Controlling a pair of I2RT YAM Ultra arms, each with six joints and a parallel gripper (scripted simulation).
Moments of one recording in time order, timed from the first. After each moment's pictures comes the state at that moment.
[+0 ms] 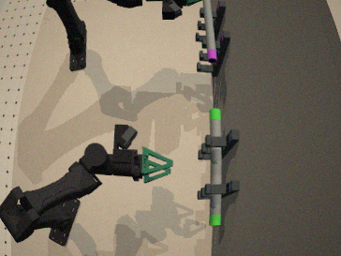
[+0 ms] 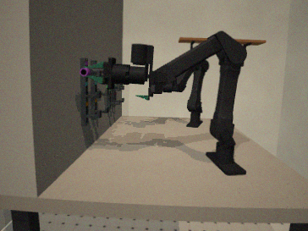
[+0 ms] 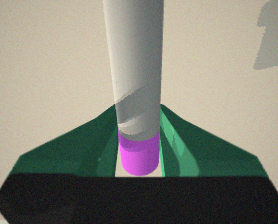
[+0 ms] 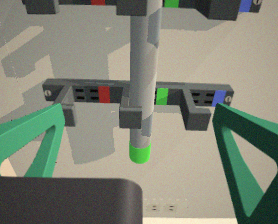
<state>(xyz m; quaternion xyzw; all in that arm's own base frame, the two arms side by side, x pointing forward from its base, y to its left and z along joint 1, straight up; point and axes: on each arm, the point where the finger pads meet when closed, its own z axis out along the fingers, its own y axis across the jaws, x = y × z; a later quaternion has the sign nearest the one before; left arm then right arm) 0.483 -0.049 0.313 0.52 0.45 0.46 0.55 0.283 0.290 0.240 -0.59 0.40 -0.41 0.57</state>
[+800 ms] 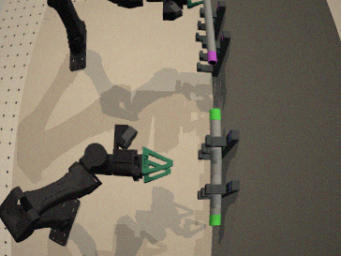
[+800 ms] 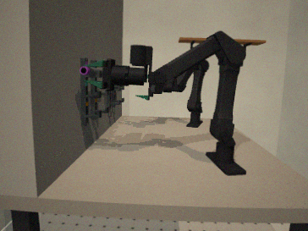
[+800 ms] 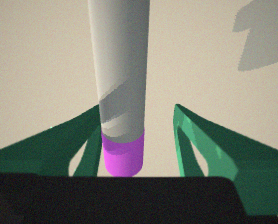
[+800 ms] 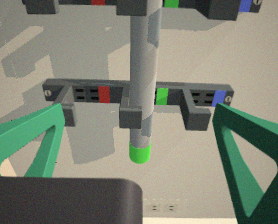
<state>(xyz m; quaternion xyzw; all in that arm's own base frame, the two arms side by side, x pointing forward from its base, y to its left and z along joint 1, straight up) 0.485 -0.050 0.307 0.53 0.45 0.46 0.55 0.283 0.290 0.240 -0.59 0.40 -0.41 0.57</state>
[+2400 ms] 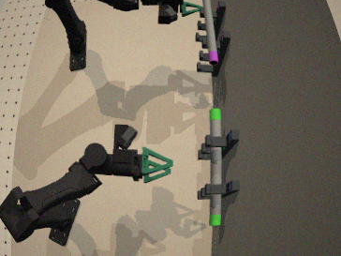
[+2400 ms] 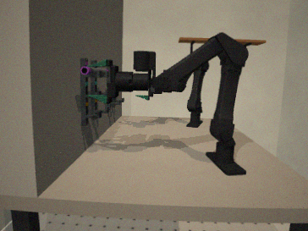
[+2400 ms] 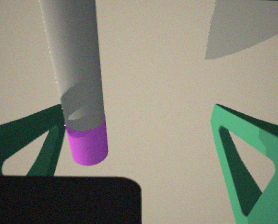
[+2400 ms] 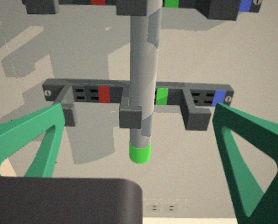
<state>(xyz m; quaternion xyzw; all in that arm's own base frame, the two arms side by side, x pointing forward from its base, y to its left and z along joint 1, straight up) 0.471 -0.049 0.282 0.54 0.46 0.45 0.54 0.283 0.290 0.240 -0.59 0.40 -0.41 0.57</state>
